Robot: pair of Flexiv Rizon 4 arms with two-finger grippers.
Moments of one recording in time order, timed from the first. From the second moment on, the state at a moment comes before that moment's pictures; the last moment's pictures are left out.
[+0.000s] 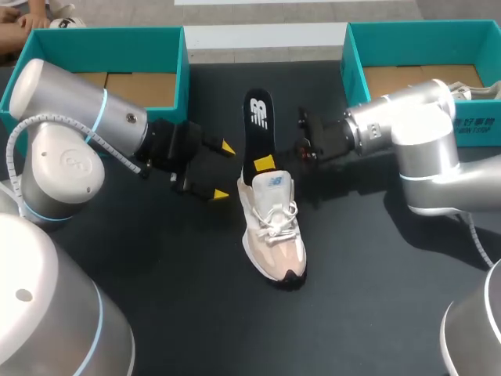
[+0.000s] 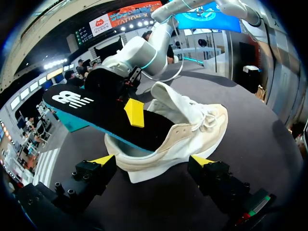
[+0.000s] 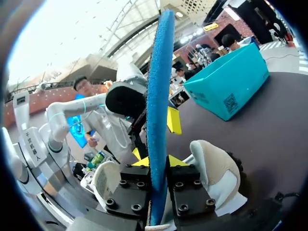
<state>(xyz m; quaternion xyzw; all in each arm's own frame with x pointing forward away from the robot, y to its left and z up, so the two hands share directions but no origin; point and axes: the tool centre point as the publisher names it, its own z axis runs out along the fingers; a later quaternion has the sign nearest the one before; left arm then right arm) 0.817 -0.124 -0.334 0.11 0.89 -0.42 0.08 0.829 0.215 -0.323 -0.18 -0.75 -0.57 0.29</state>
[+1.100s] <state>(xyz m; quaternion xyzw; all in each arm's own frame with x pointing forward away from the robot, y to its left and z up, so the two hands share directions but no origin) 0.817 -0.123 -0.334 0.11 0.89 -0.42 0.08 0.828 0.209 -0.320 -0.18 -0.76 -0.56 0.29</state>
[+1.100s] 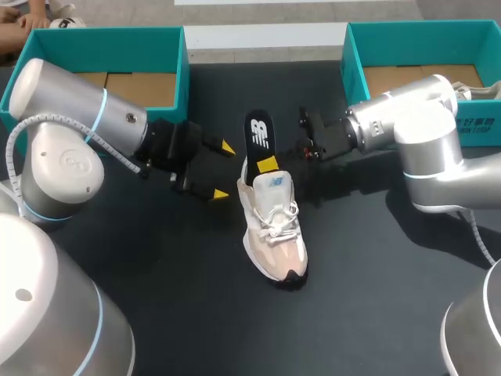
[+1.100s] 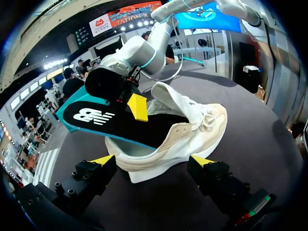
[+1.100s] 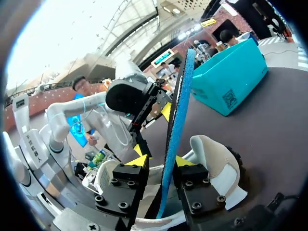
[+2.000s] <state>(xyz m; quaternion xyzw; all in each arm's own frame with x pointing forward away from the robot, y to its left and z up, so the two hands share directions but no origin) 0.817 -0.123 -0.334 0.11 0.89 -0.42 0.08 0.805 0.211 -0.348 -0.21 -0.74 -0.53 0.35</state>
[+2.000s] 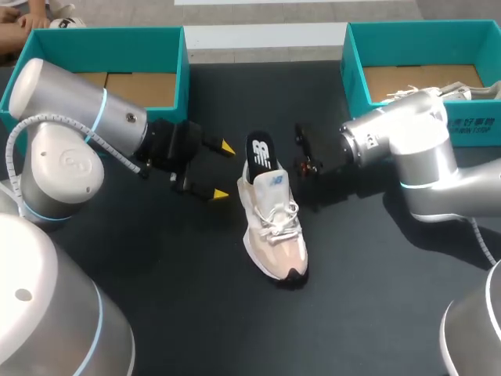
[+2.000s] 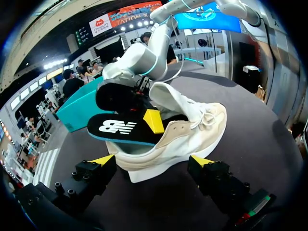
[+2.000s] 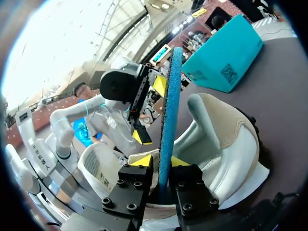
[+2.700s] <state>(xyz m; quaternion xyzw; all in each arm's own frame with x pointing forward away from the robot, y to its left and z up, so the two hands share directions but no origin) 0.817 -0.123 -0.334 0.11 0.89 -0.42 0.08 0.820 0.207 -0.337 -0.20 -0.76 -0.50 0.36</state>
